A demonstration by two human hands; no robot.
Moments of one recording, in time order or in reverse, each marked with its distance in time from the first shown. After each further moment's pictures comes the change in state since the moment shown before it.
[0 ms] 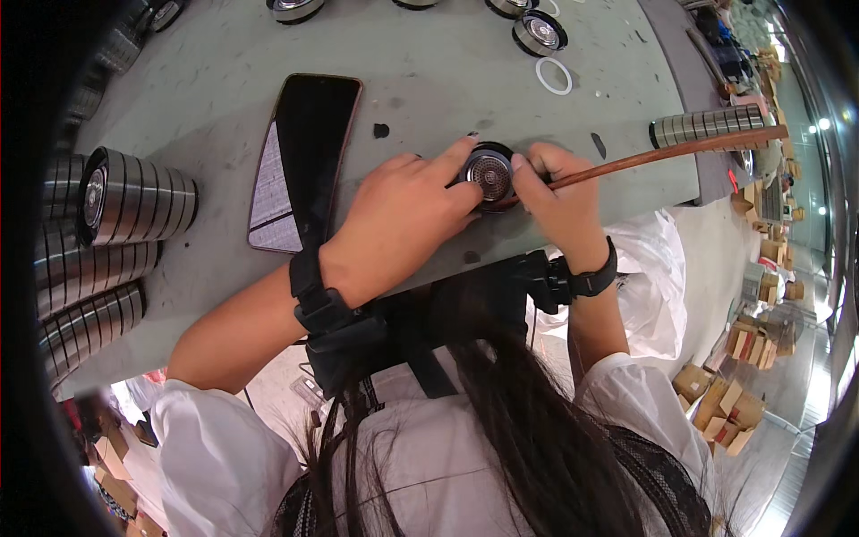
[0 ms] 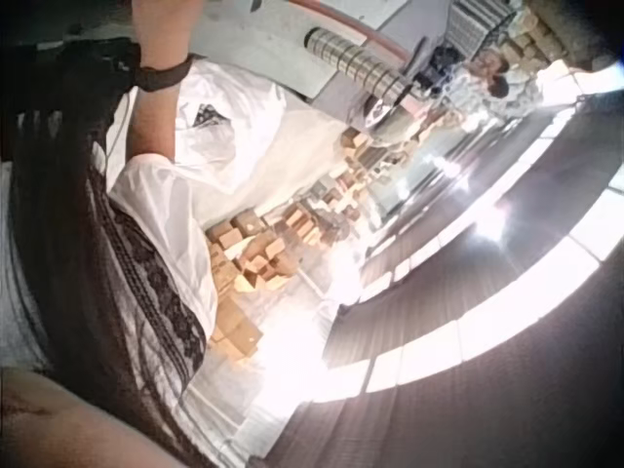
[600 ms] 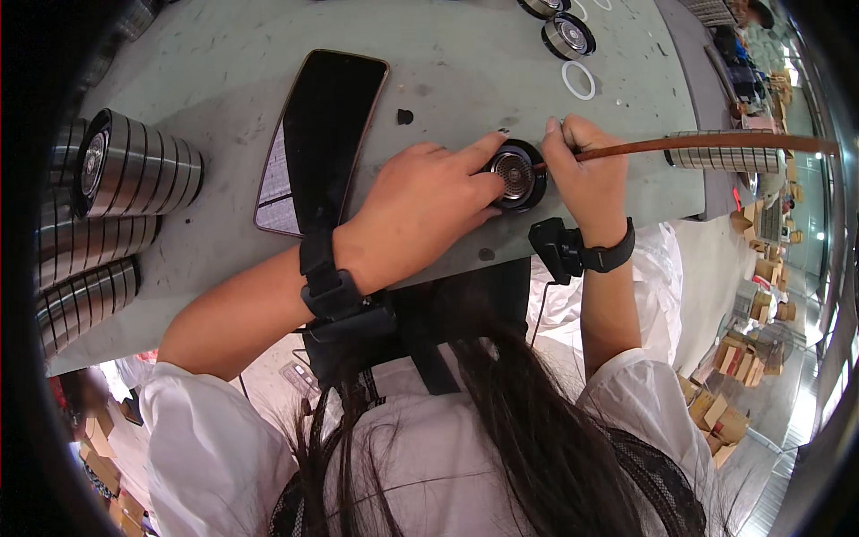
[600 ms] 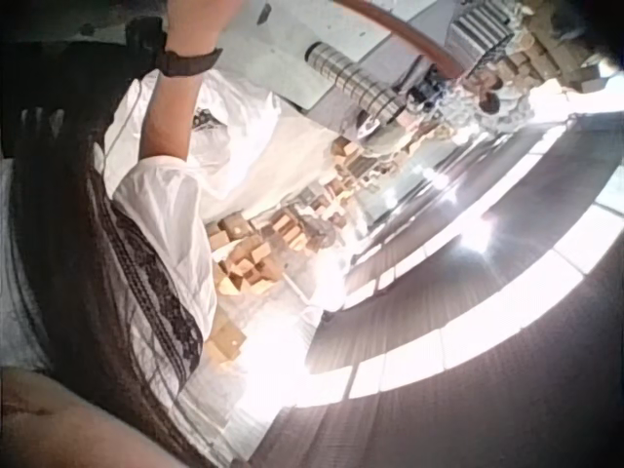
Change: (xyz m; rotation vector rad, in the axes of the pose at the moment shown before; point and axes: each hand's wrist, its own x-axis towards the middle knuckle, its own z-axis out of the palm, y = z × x) left_hand -0.001 -0.004 0.000 -0.114 -0.003 -0.035; right_hand 0.028 0.003 0.001 -0.194 0.071 -0.170
